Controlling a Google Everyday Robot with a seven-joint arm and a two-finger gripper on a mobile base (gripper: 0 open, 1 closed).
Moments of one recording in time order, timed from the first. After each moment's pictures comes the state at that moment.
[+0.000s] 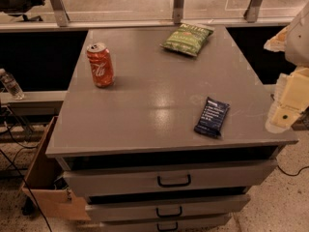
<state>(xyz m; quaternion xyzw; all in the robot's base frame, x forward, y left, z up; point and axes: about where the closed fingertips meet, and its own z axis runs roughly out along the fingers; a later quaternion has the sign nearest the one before) 0.438 -0.216 0.978 -0.60 0.78 -0.04 0.16</state>
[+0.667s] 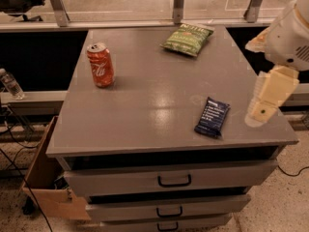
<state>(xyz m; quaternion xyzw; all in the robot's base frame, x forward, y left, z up) 0.460 -0.188 0.967 -0.62 0.77 0.00 0.19</state>
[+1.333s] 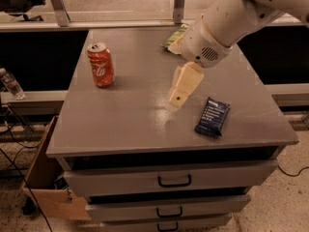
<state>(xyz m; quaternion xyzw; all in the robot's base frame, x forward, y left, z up) 0.529 -0.040 0.930 -0.66 0.69 0.14 0.27</state>
